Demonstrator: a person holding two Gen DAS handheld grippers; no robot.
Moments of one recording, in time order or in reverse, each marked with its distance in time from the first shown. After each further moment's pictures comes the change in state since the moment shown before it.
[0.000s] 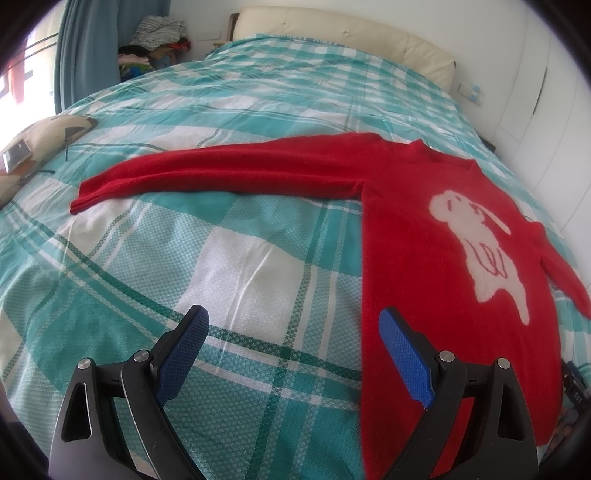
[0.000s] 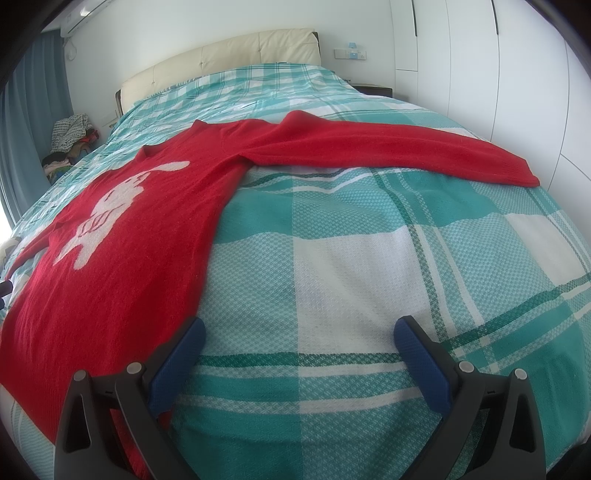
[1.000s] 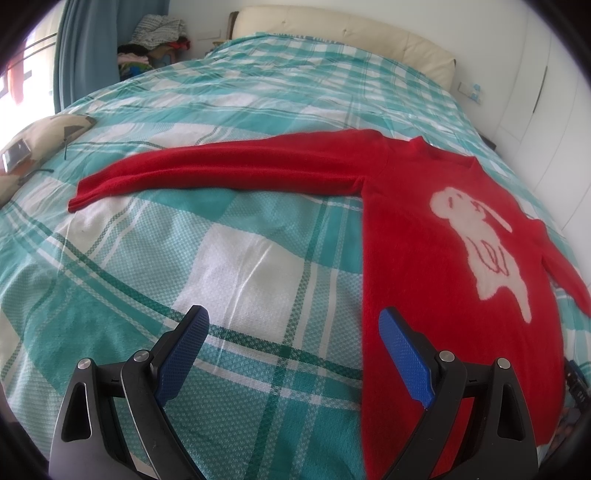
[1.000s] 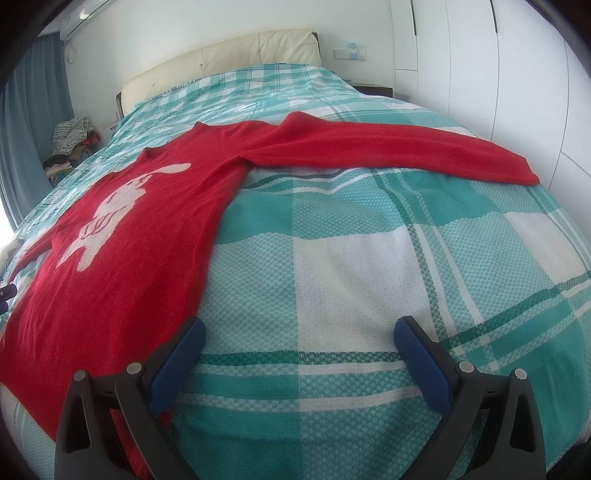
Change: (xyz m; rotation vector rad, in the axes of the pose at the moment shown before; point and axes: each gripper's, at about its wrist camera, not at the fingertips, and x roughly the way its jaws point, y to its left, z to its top) left arm 0.000 0.005 -0.002 0.002 0.006 0.004; right arm 0.000 -0.003 0.000 0.011 0.000 0.016
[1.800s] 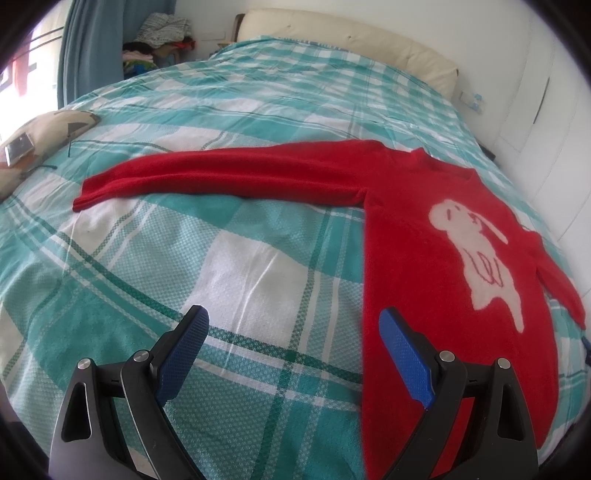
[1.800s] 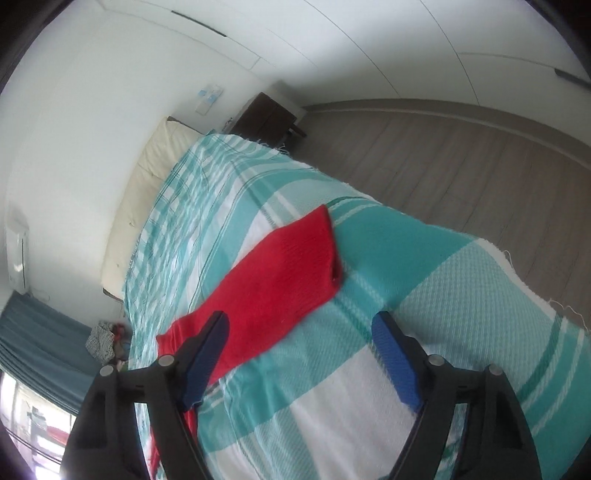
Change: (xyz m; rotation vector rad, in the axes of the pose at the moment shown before) left arm -0.004 0.001 0.004 -0.029 -0.016 -0.007; right arm 0.004 -0.305 0.097 0.838 -0.022 0.259
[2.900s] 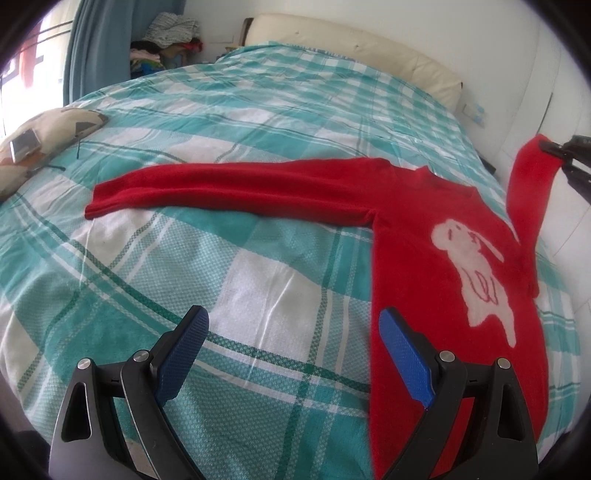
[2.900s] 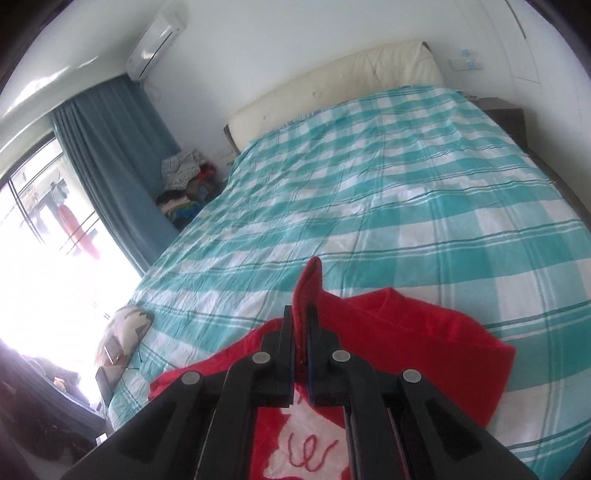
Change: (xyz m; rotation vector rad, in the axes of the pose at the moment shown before) left arm -0.011 0.015 0.013 -0.037 -0.019 -0.014; right arm 0.153 0.444 -0.236 -0.825 0.318 0.251
